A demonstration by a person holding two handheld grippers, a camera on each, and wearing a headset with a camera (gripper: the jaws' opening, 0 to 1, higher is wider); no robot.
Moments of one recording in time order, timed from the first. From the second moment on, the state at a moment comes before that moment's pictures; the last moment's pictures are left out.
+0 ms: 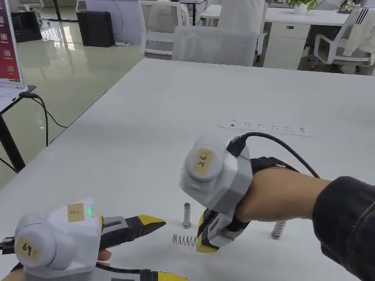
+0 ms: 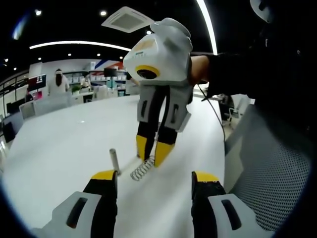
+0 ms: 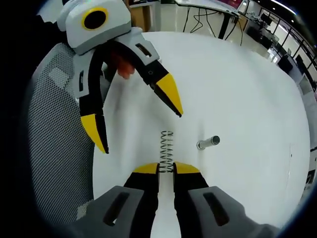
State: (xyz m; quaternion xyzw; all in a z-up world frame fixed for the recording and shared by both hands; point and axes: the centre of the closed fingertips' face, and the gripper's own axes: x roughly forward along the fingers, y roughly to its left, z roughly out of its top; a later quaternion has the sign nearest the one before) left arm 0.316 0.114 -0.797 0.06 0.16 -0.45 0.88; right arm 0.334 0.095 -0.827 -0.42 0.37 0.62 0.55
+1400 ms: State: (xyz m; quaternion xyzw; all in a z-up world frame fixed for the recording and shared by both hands) left arm 0.301 0.083 -0.785 0.10 0.14 -0.52 0.84; right arm 0.298 0.069 -0.798 -0.47 0.34 0.66 0.48
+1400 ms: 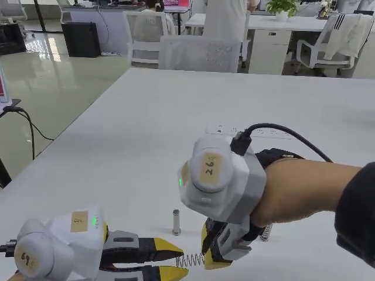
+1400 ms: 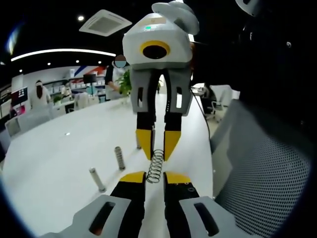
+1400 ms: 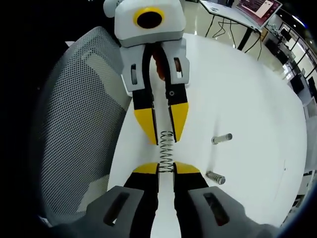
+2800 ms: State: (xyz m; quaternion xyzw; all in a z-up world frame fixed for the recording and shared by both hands) left arm 0.302 0.084 -0.786 0.10 0.13 -0.52 0.84; right arm 0.284 0.113 -0.756 -0.45 0.27 0.69 0.50
